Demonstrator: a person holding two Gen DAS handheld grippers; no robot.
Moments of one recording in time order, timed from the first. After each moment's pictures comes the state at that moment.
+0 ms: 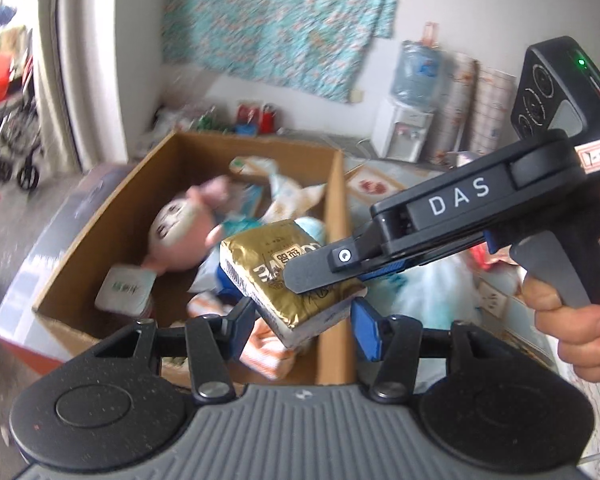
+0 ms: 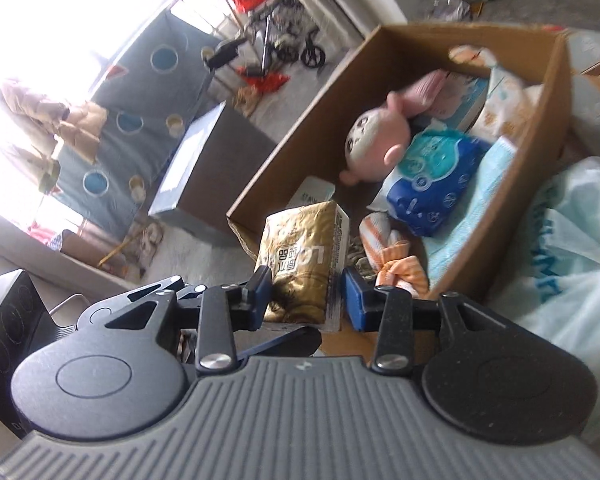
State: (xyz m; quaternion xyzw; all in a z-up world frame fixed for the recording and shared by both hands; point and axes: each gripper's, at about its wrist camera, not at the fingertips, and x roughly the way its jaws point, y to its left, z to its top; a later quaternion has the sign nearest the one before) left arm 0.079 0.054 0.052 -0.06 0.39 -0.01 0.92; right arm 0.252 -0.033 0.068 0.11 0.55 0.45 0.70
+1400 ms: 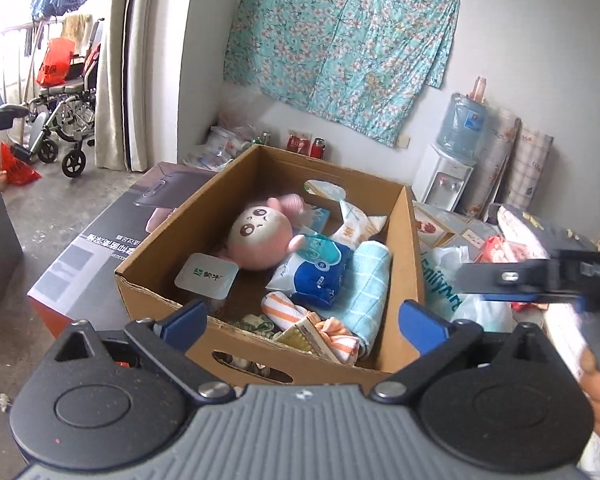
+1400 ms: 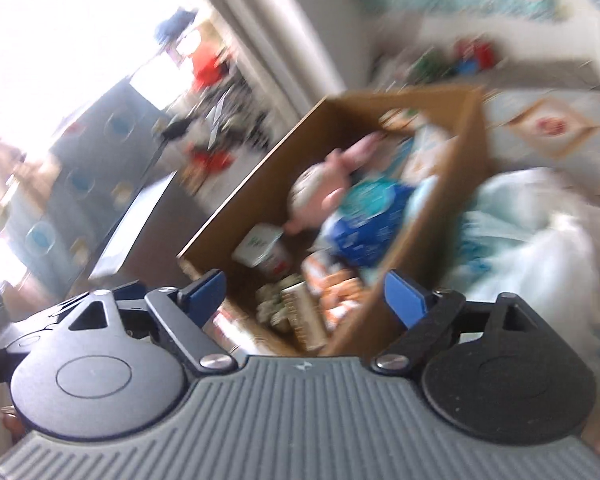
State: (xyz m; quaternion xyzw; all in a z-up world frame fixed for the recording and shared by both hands) left arm 0.016 0.112 0.060 -0.10 0.33 0.05 0.94; right arm 0.153 -0.103 0.078 0.13 0.39 0.31 0.86
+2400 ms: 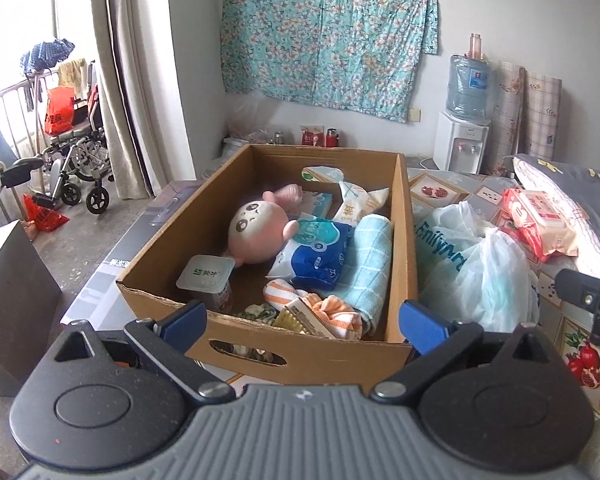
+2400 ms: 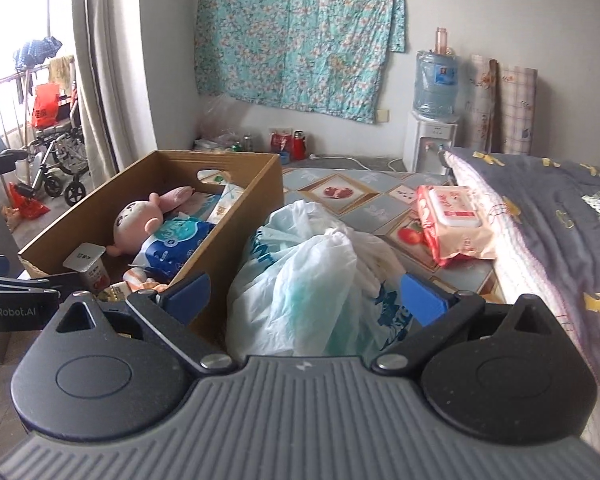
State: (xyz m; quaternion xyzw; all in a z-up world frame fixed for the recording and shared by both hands) left arm 0.010 0.057 0.054 0.00 0.34 0.09 0.94; right arm 0.051 -0.136 0.086 -0.01 0.30 0.06 0.95
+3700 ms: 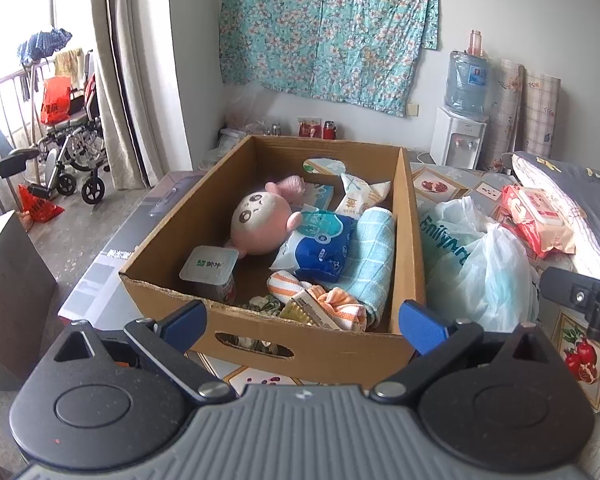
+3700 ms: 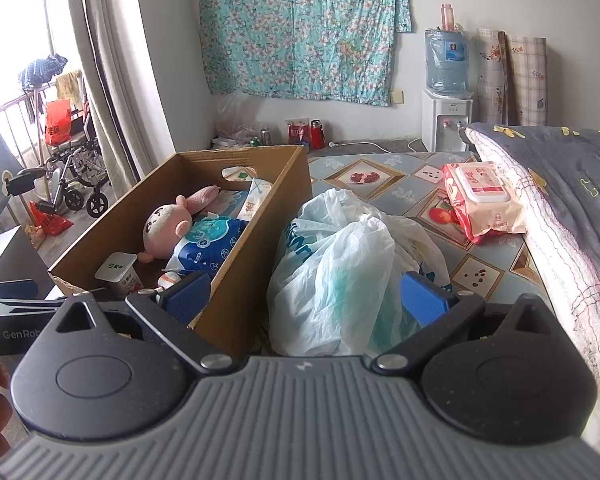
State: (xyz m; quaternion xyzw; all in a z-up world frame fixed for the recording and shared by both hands) left arm 0.009 0.072 0.054 -0.01 0.35 0.08 0.93; right arm 0.054 -0.124 0.085 0.05 0.32 0.09 0.94
